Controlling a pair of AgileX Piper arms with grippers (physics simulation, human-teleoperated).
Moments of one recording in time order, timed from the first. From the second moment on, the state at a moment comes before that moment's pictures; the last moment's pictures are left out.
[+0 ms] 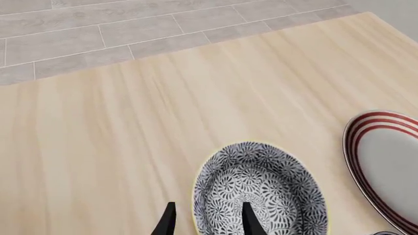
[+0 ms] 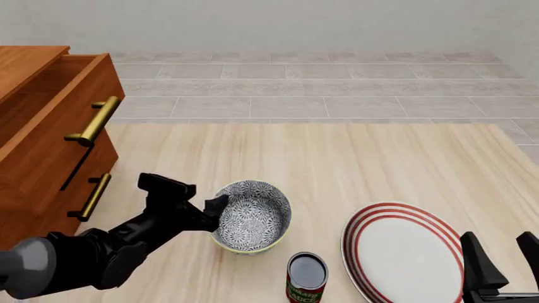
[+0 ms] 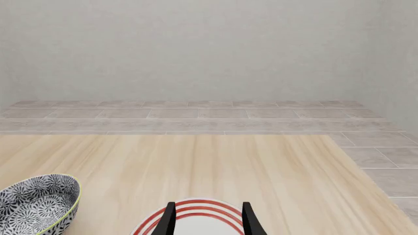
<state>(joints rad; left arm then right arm) -0.49 1.50 -0.47 -0.52 -0.12 0.00 0.01 0.00 0.00 0.00</state>
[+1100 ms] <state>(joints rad) -0.48 1.58 -0.49 -0.55 -0.12 0.00 0.01 0.00 0.00 0.00</state>
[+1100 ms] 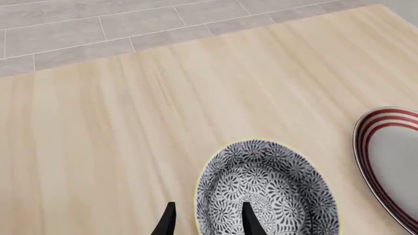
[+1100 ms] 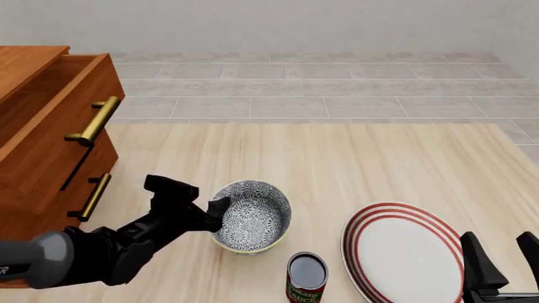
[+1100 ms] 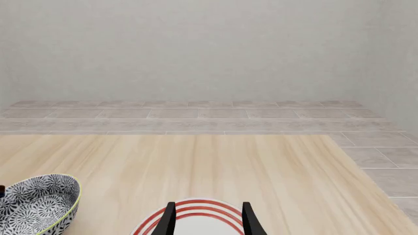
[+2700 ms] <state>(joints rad) -0.50 1.70 -0.52 -0.61 -0.12 0.00 0.01 0.00 0.00 0.00</state>
